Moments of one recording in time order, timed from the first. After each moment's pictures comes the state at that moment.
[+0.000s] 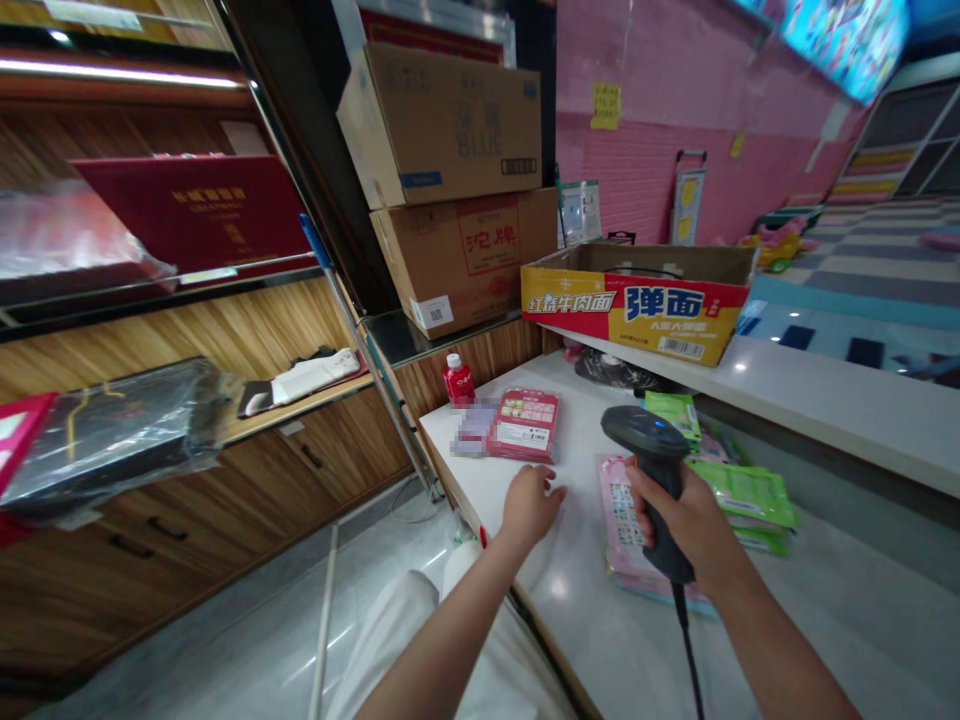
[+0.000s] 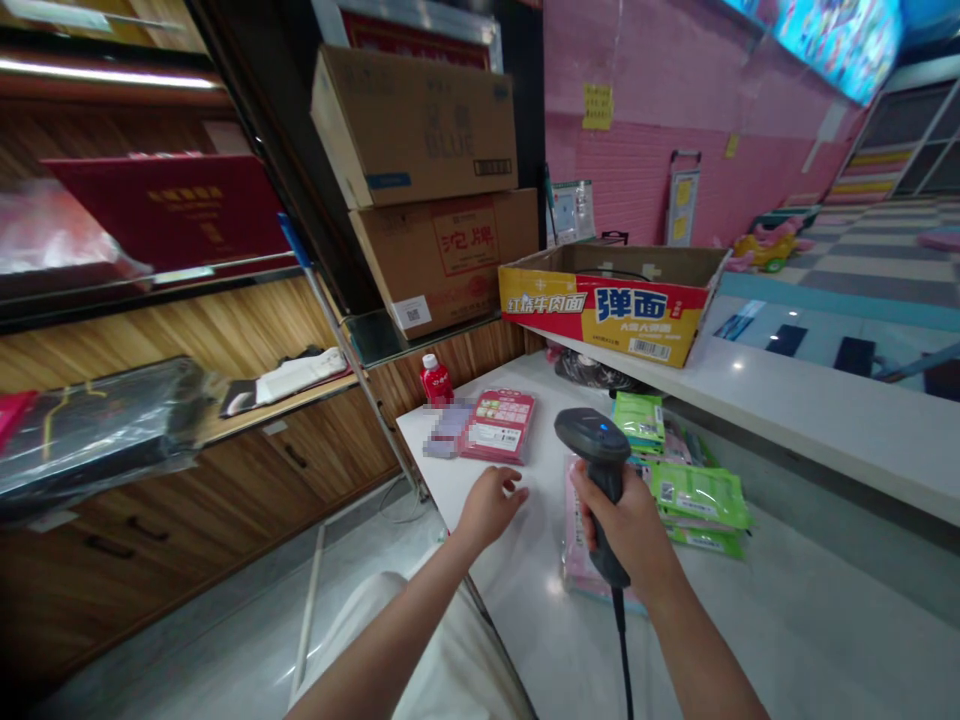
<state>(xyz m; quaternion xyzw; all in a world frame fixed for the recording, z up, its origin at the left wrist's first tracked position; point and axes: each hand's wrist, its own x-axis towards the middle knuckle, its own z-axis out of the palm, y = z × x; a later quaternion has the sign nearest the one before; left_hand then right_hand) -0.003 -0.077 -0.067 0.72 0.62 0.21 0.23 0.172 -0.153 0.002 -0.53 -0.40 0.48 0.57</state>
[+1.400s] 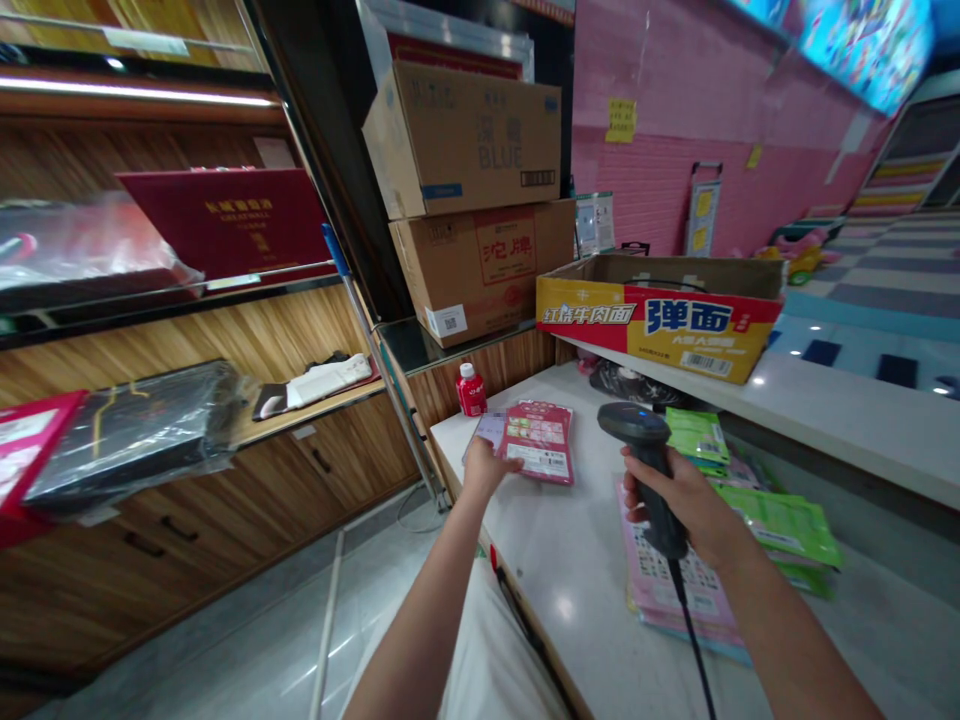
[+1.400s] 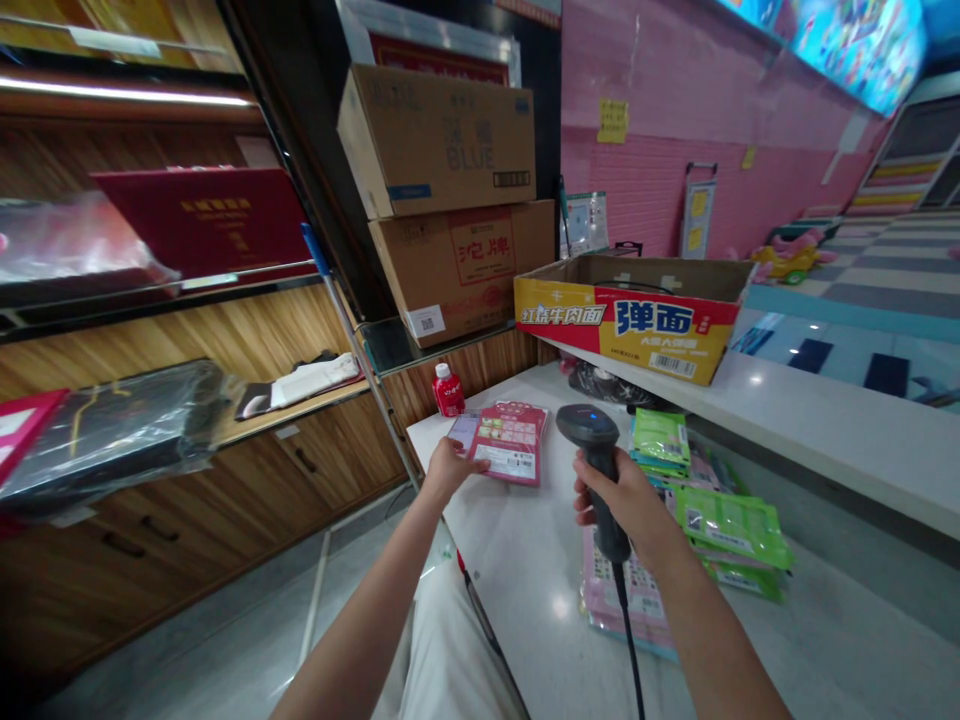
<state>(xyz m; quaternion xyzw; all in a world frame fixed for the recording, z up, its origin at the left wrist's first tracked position) -0.080 -0.001 -0.054 0.52 0.75 0.31 0.27 0.171 -0.105 0.003 -0.51 -0.40 0.56 0.52</state>
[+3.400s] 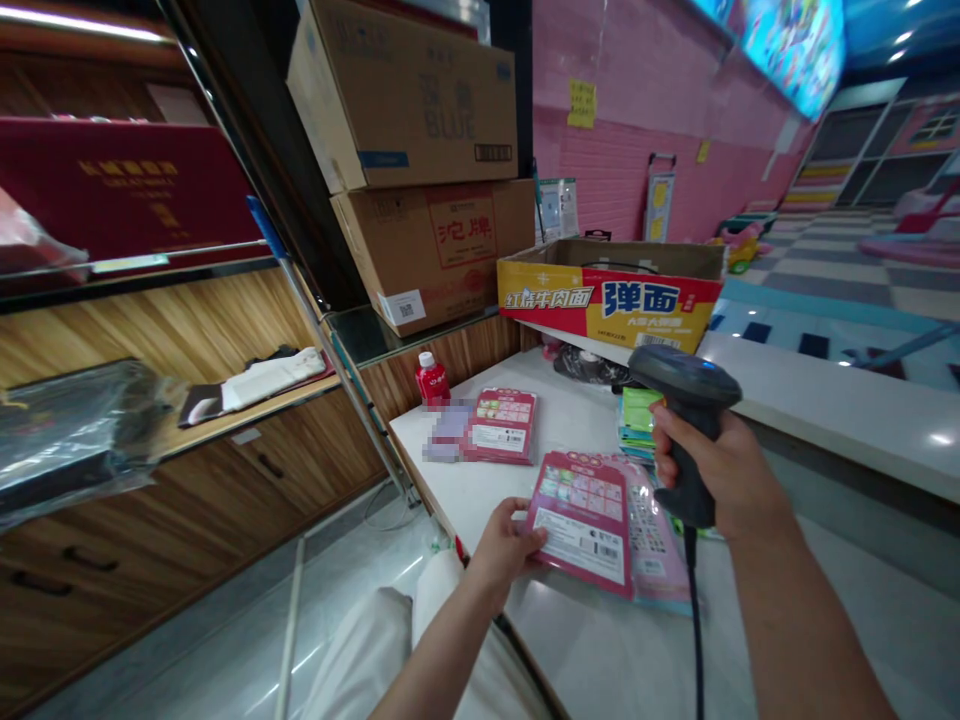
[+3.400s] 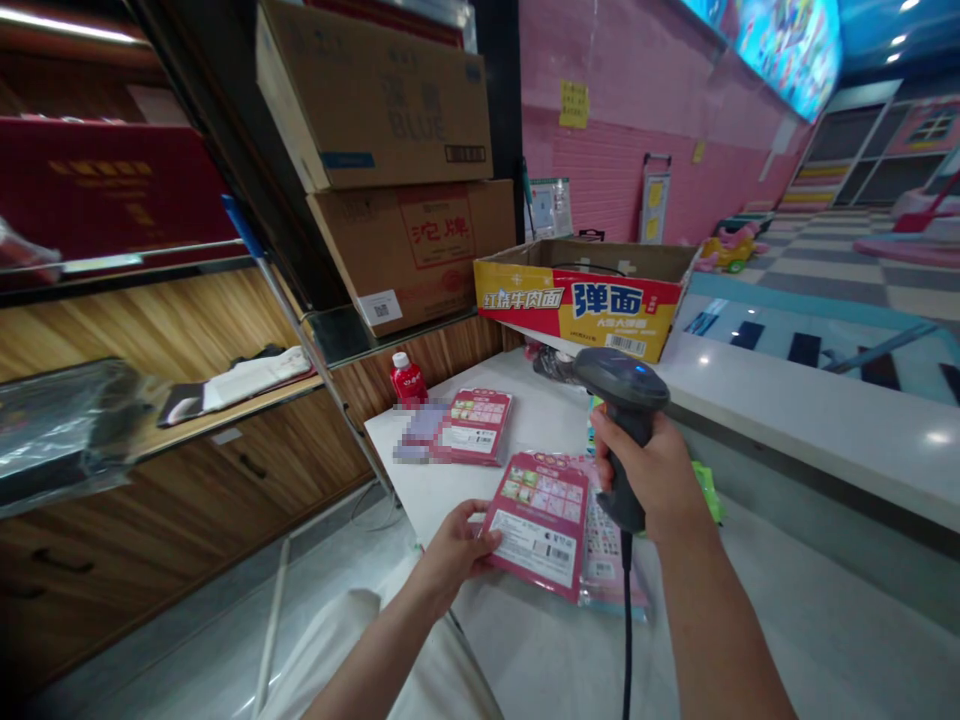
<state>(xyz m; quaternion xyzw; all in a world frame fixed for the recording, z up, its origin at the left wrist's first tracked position) -0.014 -0.118 -0.082 0.38 0.49 0.37 0.69 0.209 -0.124 0.047 -0.51 -0.38 0.41 0.65</state>
